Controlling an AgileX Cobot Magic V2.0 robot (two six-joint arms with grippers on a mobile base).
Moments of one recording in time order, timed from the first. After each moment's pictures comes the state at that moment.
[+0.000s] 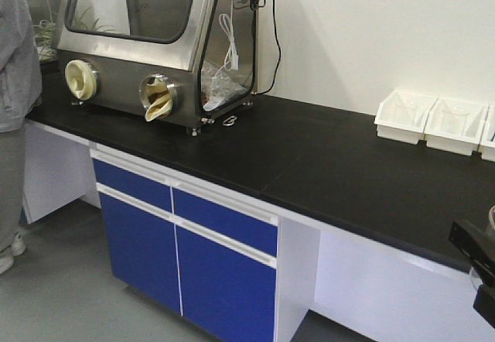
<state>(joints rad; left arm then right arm) -0.04 -0.02 0.03 0.07 0.43 0.17 0.23 0.76 -0.61 -1.27 -0.02 1.29</state>
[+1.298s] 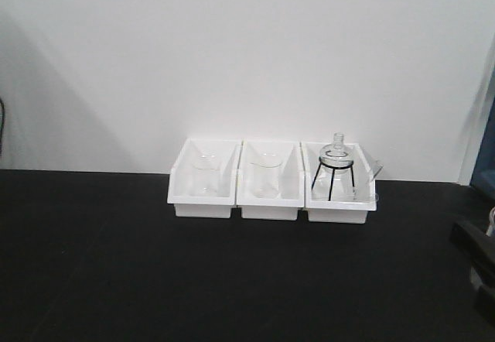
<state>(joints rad) -0.04 -0.02 0.03 0.07 0.43 0.17 0.23 0.76 -0.60 -1.27 -0.02 1.29</state>
